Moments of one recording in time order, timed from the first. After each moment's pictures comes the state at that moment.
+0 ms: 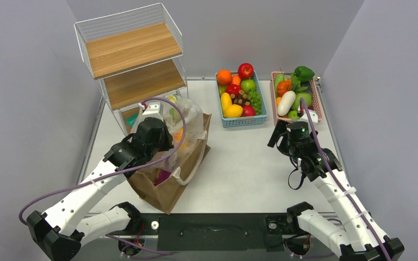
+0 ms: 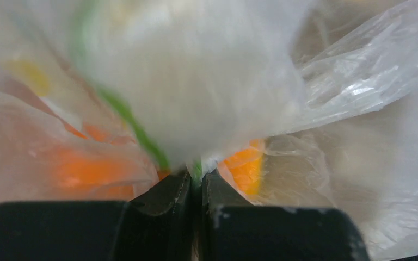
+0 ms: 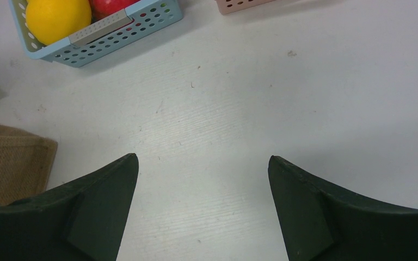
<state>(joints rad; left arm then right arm) -0.67 1.00 1.02 -0.63 -0.38 -0.60 0.36 0.86 0.90 -0.76 0.37 0.52</state>
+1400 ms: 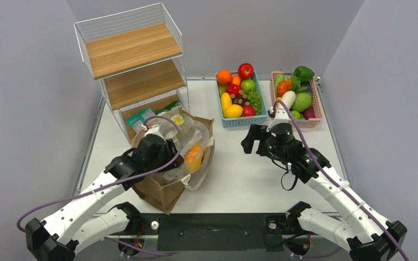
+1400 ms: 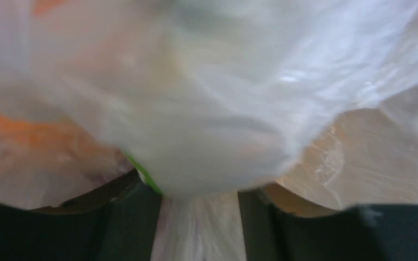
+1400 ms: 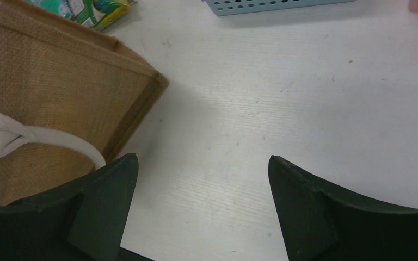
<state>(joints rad) -0.69 0.88 0.73 -0.61 -0.13 -0.85 0.57 0.91 0.89 -0.60 0.13 0.51</state>
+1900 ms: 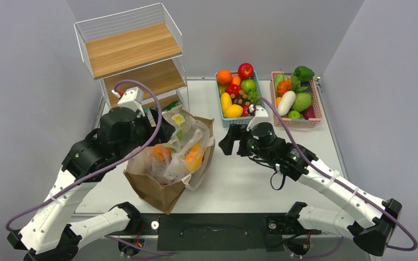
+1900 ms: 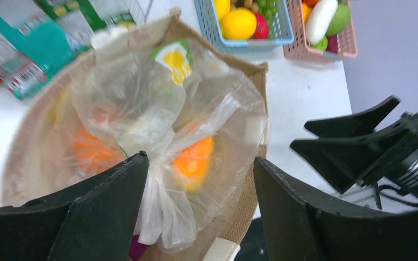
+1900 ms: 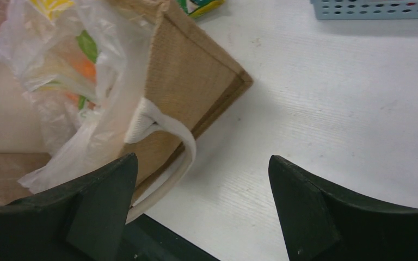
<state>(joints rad) -0.69 0.95 1.39 -0.96 -0.22 -0.69 0.82 1.01 1.00 -0.52 0.15 0.62</state>
